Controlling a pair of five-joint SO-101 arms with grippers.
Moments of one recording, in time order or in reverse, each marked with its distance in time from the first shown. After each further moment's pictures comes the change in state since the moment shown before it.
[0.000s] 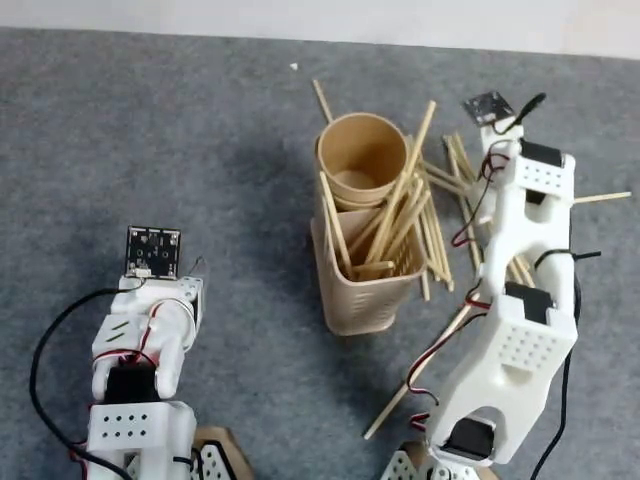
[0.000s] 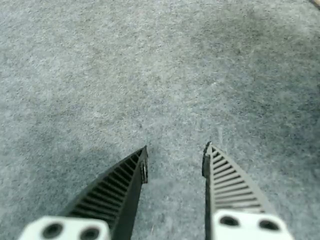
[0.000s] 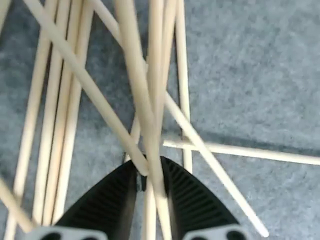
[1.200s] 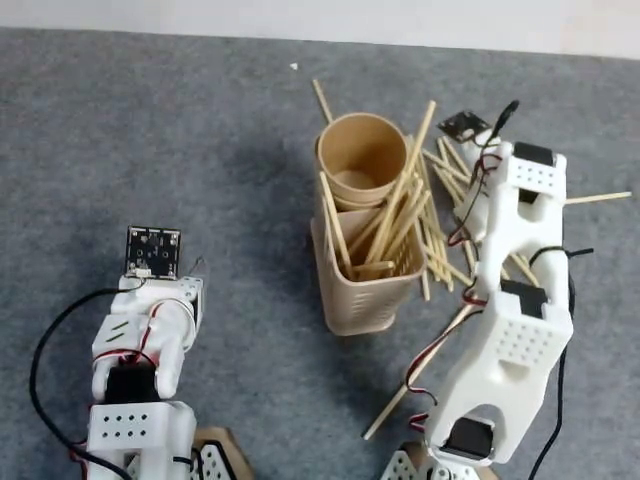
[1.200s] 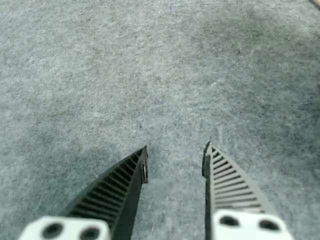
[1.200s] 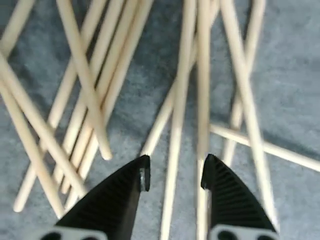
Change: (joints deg) left arm 0.0 0.0 0.0 0.0 0.0; right arm -1.3 2.7 -0.4 7.7 10.3
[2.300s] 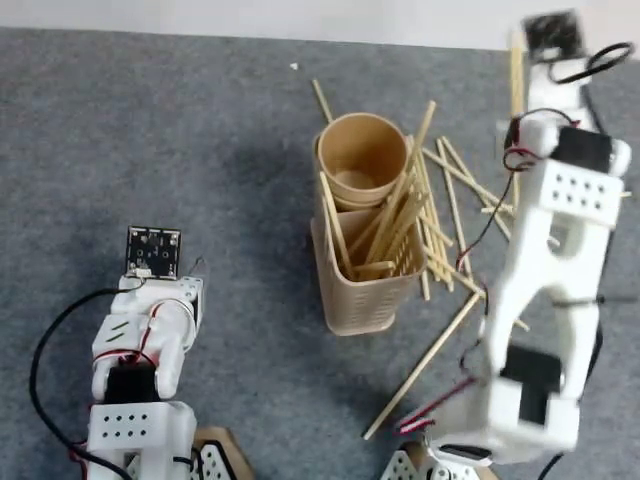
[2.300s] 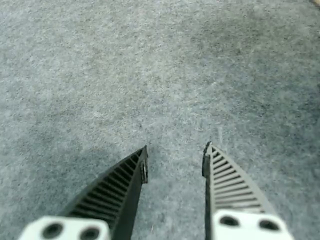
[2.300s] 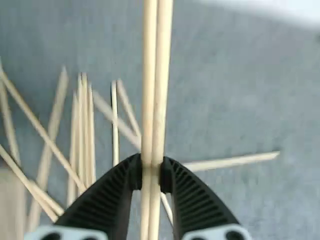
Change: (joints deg) left arm 0.0 0.0 0.1 0.0 0.0; right arm -0.5 -33.1 -0.1 -5.1 -27.7
